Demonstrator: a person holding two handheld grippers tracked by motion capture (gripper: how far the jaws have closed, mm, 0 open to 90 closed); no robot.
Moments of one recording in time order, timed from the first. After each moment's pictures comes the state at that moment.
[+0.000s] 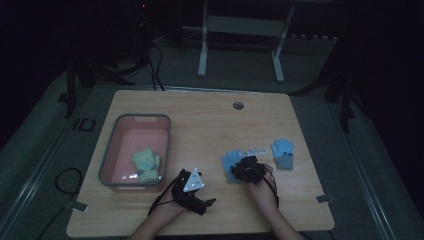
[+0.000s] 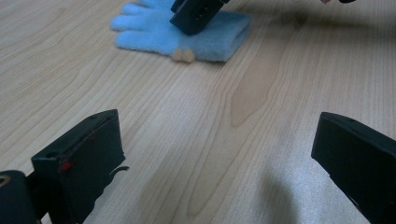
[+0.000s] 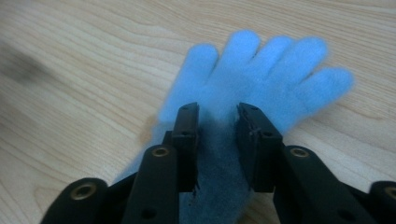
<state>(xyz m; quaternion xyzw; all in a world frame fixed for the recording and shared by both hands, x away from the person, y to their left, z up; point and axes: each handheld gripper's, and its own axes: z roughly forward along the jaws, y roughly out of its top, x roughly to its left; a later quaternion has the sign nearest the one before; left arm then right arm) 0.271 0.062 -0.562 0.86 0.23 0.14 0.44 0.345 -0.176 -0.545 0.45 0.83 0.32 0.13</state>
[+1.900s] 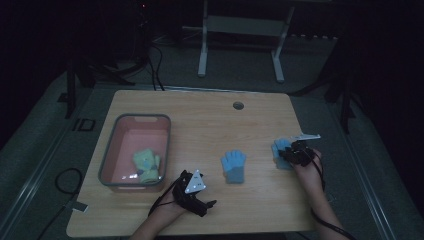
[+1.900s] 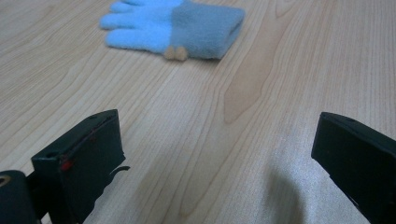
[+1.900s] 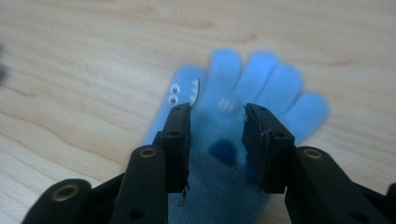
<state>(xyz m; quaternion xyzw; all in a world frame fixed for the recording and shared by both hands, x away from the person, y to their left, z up) 0.269 0.058 -0.565 0.86 0.22 0.13 0.43 0.413 -0.340 -0.542 0.50 0.79 0.30 0.19</state>
